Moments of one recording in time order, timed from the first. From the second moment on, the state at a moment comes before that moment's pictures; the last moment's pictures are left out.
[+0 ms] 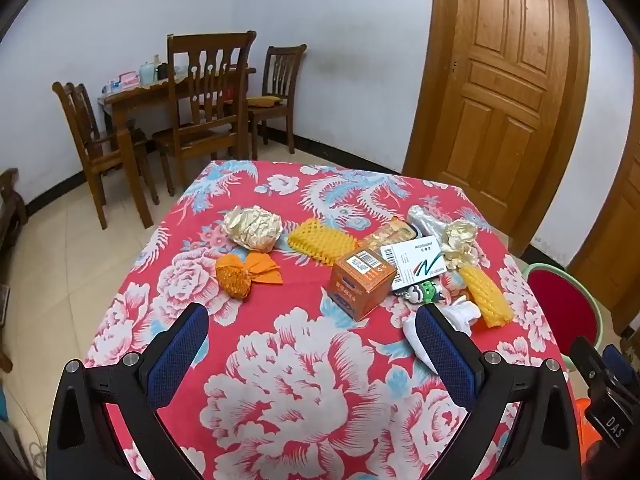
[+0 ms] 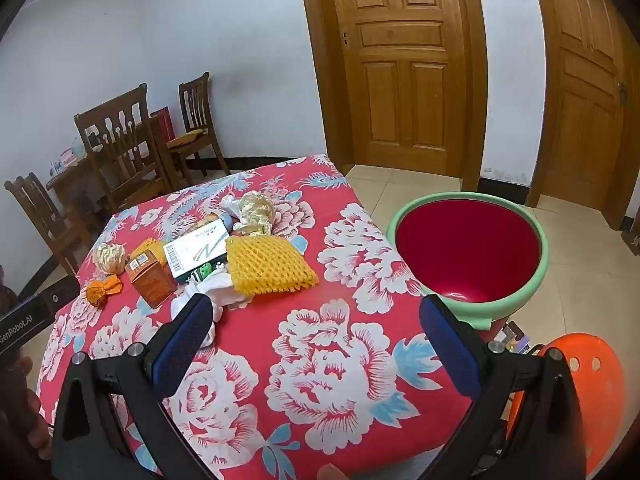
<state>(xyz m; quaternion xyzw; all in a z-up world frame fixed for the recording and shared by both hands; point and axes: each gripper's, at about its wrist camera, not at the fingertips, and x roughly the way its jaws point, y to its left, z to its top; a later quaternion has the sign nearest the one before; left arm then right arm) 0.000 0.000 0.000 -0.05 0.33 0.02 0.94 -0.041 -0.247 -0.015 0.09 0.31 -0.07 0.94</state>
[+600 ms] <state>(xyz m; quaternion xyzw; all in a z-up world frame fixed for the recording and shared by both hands) -0.004 -0.004 0.006 -0.05 0.33 0.02 0.94 -0.042 -0.248 -0.015 0.09 0.31 -0.07 0.94</state>
